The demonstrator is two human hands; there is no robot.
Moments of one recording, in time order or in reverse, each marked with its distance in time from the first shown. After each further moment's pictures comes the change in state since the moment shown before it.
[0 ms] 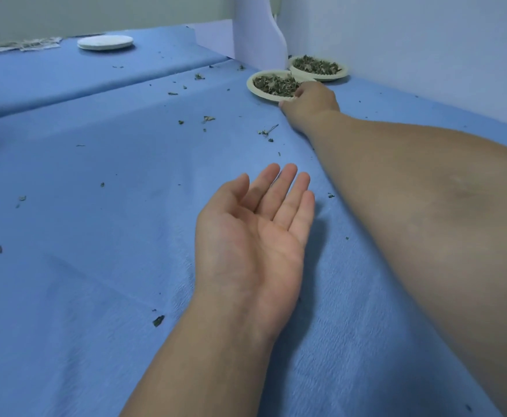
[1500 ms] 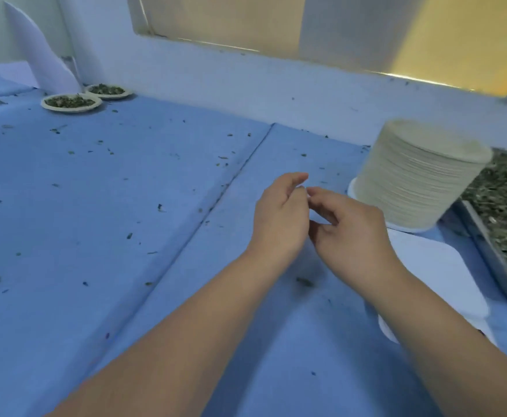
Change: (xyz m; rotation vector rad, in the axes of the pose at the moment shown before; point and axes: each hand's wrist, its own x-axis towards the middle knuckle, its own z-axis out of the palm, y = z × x) left_hand -0.307 -0.360 0.059 1.209 -0.550 0.277; right_hand -0.606 0.258 -0.403 0.006 0.322 -0.104
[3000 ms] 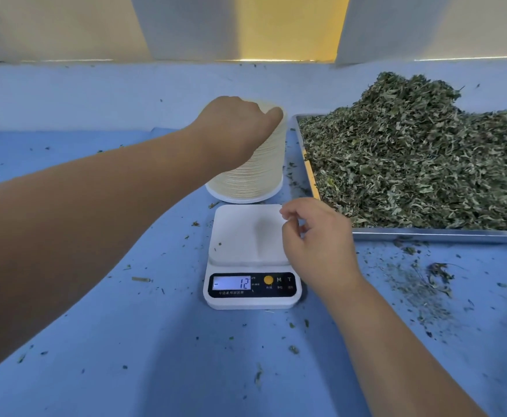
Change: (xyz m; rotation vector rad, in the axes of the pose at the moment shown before) left_hand 0.050 0.097 0.193 1.683 -0.400 1.126; right_hand -0.108 0.134 -0.130 -0.078 0.401 0.169
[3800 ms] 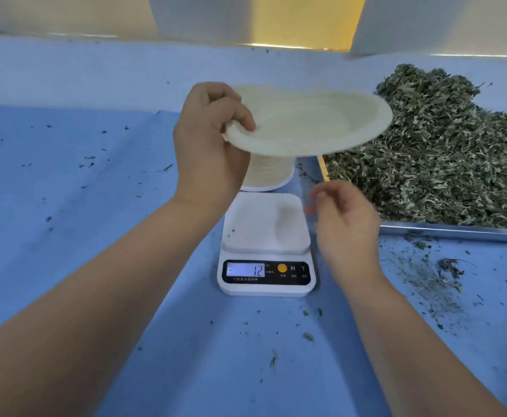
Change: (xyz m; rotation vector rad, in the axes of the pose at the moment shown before) left_hand -0.086 0.042 0.003 -1.107 0.831 -0.630; right_hand 0.005 -0.004 0.000 0.335 0.121 0.395
